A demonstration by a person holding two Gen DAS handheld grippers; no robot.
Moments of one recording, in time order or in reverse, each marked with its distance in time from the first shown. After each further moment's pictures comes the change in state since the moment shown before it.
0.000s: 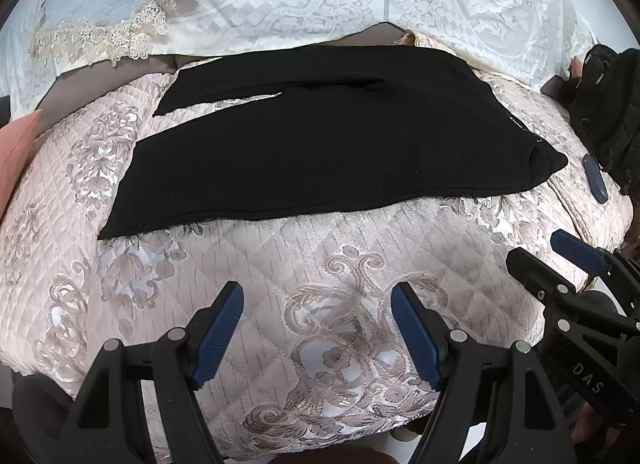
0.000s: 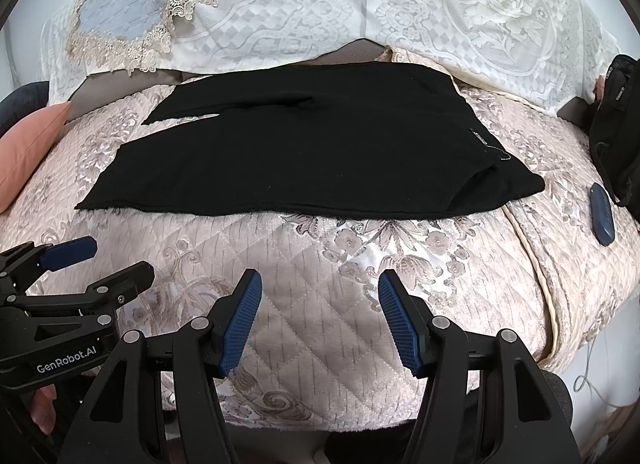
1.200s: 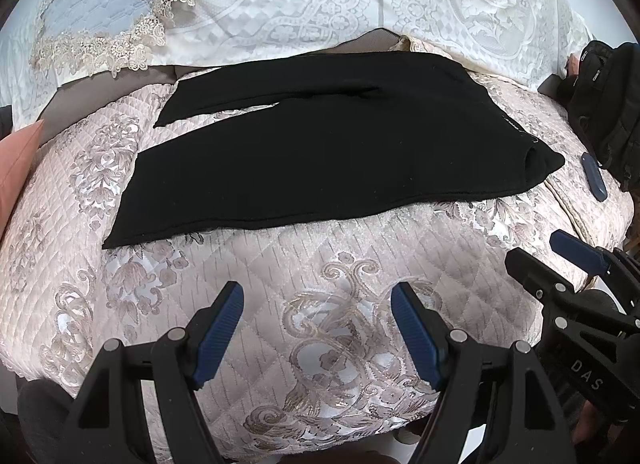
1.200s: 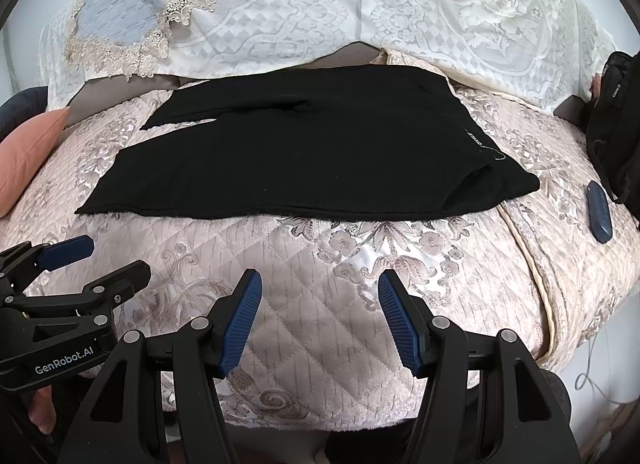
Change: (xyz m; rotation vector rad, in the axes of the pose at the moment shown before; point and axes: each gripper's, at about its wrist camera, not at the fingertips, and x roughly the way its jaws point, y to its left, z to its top) left arm -0.006 -0.009 0.002 0.025 -0.022 0.021; right arm -0.002 -0.005 -0.001 0.016 -0.009 -0.001
